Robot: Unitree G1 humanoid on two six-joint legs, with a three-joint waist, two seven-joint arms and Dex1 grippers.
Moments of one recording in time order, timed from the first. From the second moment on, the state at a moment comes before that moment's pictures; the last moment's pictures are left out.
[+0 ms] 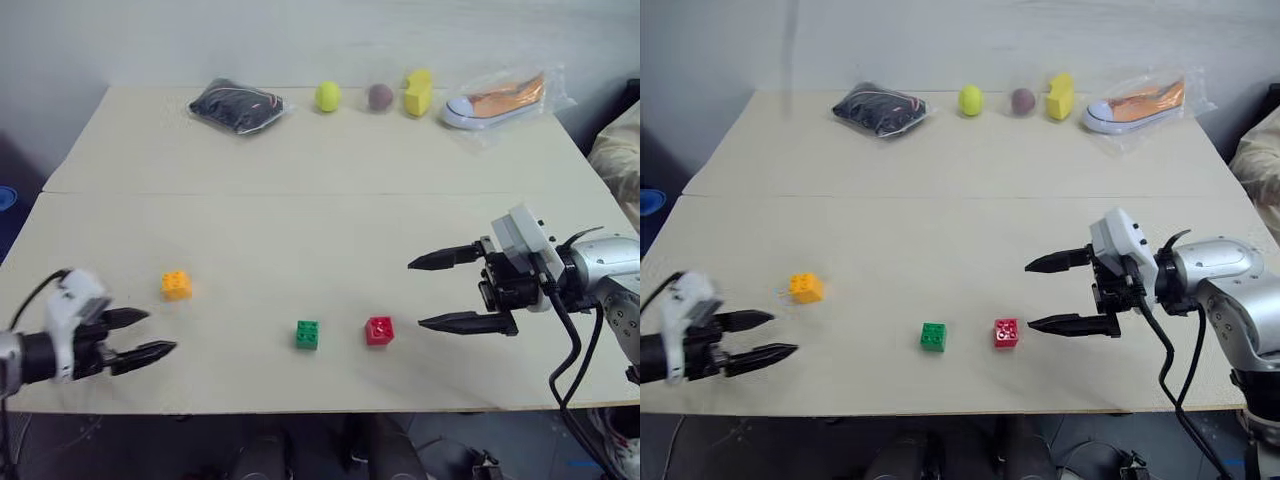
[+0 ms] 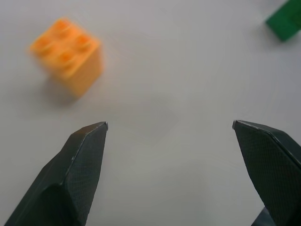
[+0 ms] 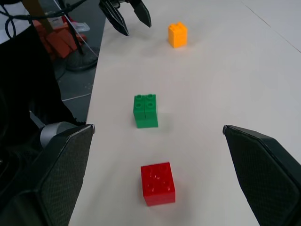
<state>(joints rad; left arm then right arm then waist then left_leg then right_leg) 0.25 0.87 0.70 -0.45 -0.42 0.97 -1.00 -0.43 -0.94 -0.06 -0.28 0.72 0.59 1.36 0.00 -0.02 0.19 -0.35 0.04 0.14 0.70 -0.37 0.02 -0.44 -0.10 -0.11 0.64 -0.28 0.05</state>
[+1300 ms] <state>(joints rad) -0.42 0.35 0.49 -0.50 -0.30 1.61 -0.06 -0.38 -0.87 -0.04 -0.31 0.69 0.55 1.26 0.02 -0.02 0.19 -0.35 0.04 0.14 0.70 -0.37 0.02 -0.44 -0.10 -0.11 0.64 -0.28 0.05</state>
